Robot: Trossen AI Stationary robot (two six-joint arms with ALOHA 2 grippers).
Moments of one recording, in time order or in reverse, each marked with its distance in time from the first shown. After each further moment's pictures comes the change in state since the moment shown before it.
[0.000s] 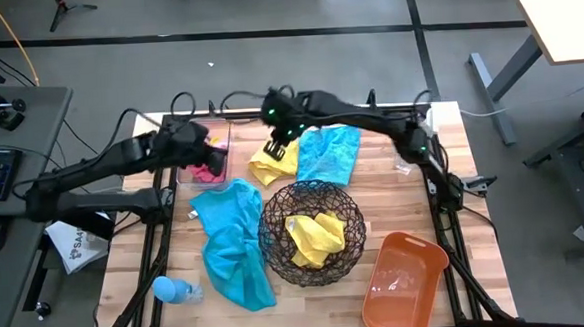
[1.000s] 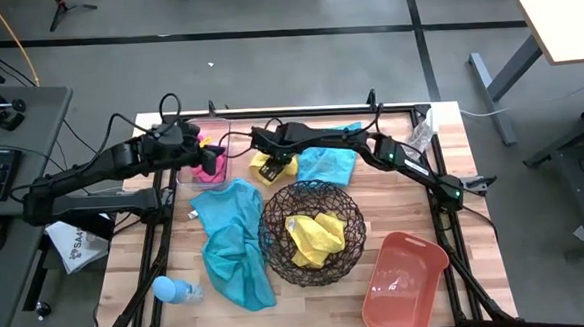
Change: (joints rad) left arm -0.023 -0.100 -0.044 0.074 -0.026 -0.038; right arm 0.023 0.324 0.002 0.031 0.098 0.193
